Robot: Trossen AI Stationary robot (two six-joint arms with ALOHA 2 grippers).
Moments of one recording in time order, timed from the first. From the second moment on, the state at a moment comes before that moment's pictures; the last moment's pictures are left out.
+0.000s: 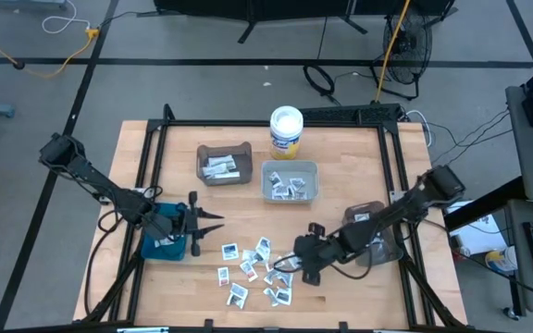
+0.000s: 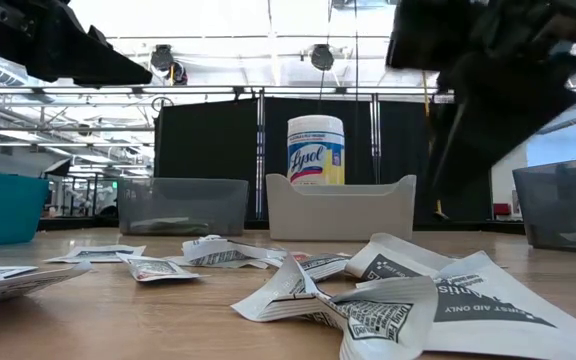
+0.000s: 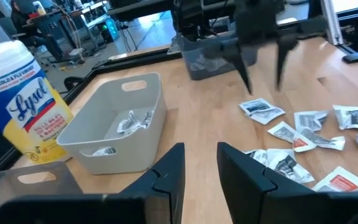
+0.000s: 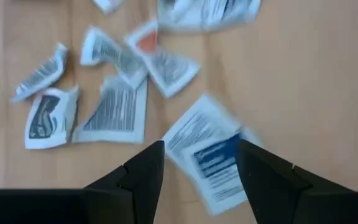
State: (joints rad) left arm -0.59 1.04 0.34 0.37 -0.69 -0.01; right arm 0.49 1.72 0.99 -0.30 0.22 0.66
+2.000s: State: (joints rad) left arm -0.59 1.04 0.34 0.37 -0.68 -0.05; right arm 0.41 1.74 0.80 -0.06 0.08 0.24
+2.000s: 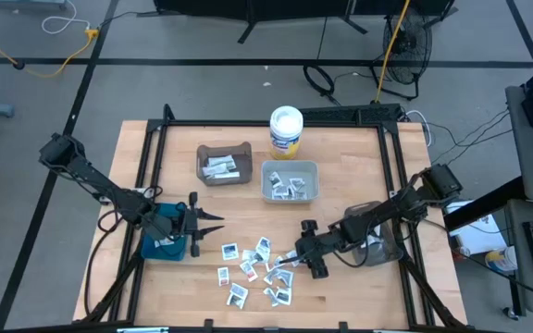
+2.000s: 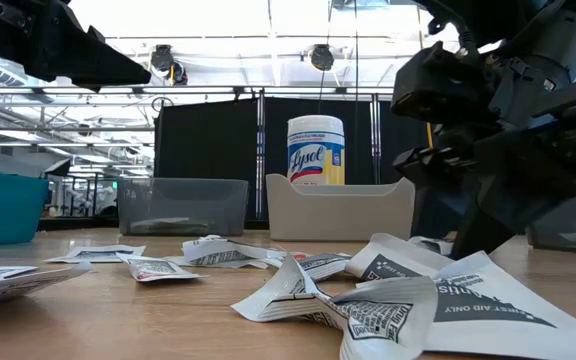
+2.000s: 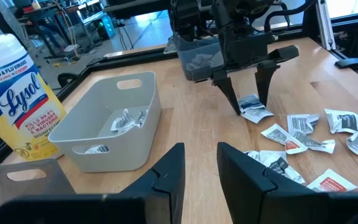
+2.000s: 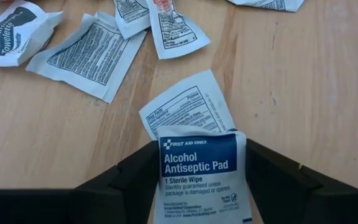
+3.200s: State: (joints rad) left arm -0.59 1.04 0.34 0.37 -0.68 -0.05; right arm 0.41 1.59 0.80 -0.18 0.05 0.31
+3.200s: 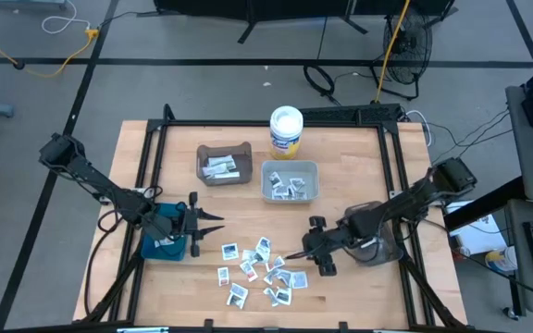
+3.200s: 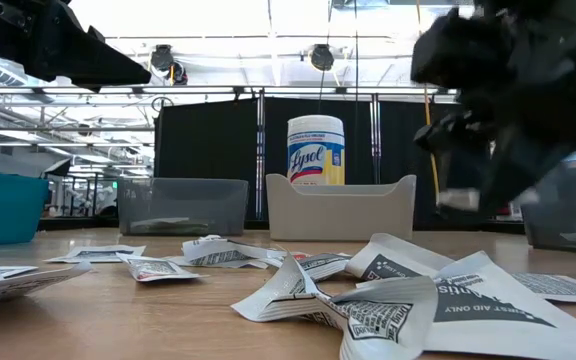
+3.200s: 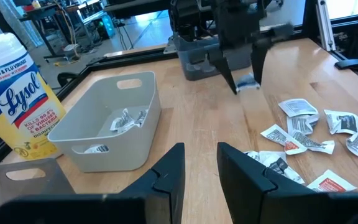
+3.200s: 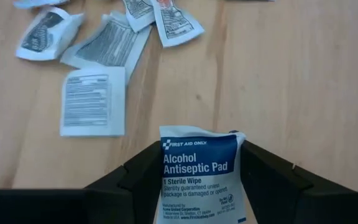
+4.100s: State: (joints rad) left arm -0.59 1.04 0.34 0.37 -0.68 -0.07; right arm 0.50 1.05 0.80 -0.82 0.21 0.70
